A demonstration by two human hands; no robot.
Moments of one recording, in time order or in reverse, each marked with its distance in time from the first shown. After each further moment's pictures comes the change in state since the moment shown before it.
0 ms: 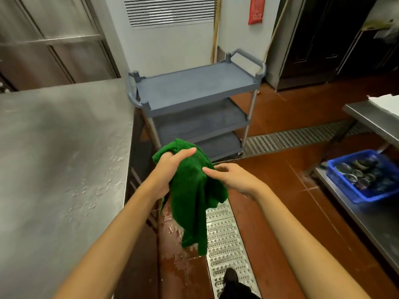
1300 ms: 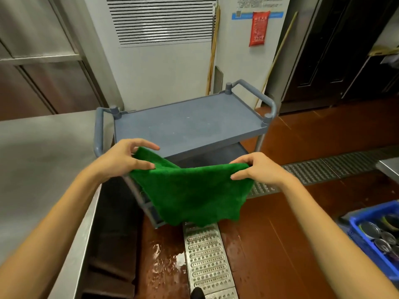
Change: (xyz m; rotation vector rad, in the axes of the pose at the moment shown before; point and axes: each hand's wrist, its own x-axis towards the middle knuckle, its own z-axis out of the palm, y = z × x) left_hand 0.370 0.194 -0.107 0.767 -0.071 0.177; right_hand 0.321 -0.094 -0.259 -0.236 0.088 -0.068
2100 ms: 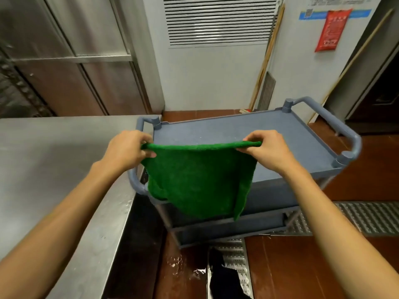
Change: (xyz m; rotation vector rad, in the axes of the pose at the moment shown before) left_hand 0.143 -0.065 -0.137 0.802 0.436 -0.133; right_hand 0.256 -0.106 0.004 -0.159 0.274 -0.302
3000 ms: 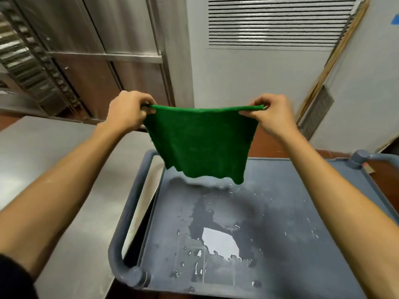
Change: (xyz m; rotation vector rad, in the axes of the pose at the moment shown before) left_hand 0.324 -0.088 -0.026 -0.018 0.277 -0.148; right_hand 0.408 -0.011 0.047 0.169 0.058 -0.166
